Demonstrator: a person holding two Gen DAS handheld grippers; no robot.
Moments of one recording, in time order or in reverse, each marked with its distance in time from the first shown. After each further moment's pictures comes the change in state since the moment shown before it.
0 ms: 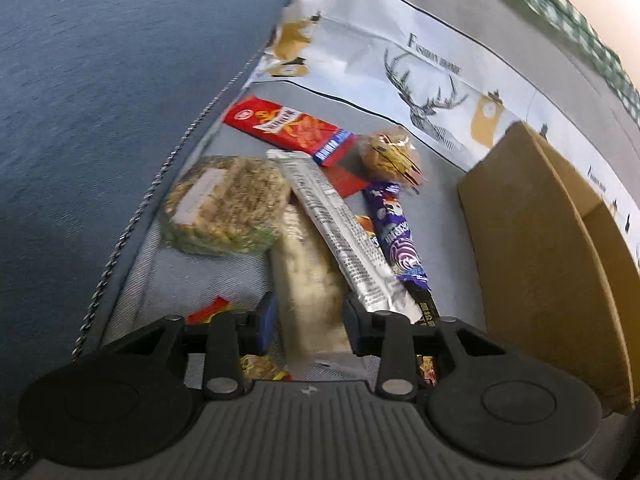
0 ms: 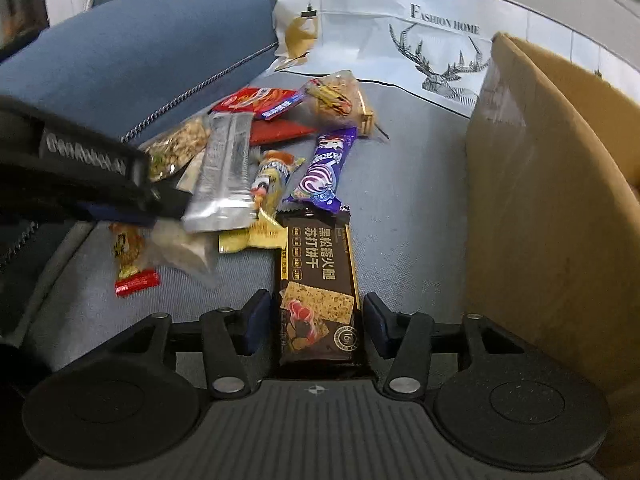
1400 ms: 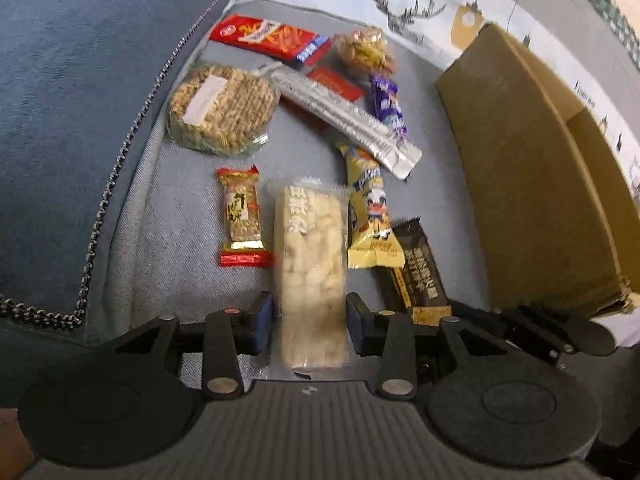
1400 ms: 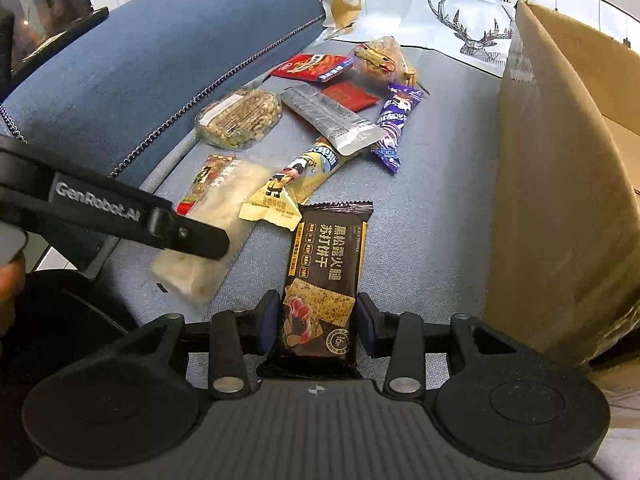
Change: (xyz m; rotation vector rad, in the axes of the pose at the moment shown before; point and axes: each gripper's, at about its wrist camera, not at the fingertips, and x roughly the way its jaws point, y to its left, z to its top) left arm -0.030 0.001 -0.031 0.095 0.263 -0.007; right arm -0.040 0.007 -0.030 -0.011 0.096 0.156
